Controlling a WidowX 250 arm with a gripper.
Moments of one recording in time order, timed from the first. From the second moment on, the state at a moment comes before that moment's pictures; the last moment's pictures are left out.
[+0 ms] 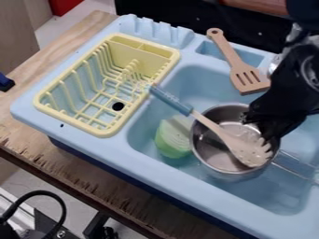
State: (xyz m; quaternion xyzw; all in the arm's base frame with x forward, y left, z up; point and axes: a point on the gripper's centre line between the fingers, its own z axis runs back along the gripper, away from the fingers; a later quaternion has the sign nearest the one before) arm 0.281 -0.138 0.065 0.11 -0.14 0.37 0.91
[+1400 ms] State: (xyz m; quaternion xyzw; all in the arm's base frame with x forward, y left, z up) arm 0.278 -0.138 0.046 0.02 -0.08 0.28 0.96
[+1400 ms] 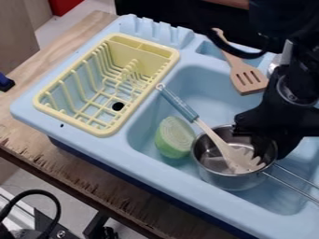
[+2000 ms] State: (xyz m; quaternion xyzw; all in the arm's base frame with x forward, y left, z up) arm 0.274 -0.136 0.067 -0.01 -0.06 0.27 0.96
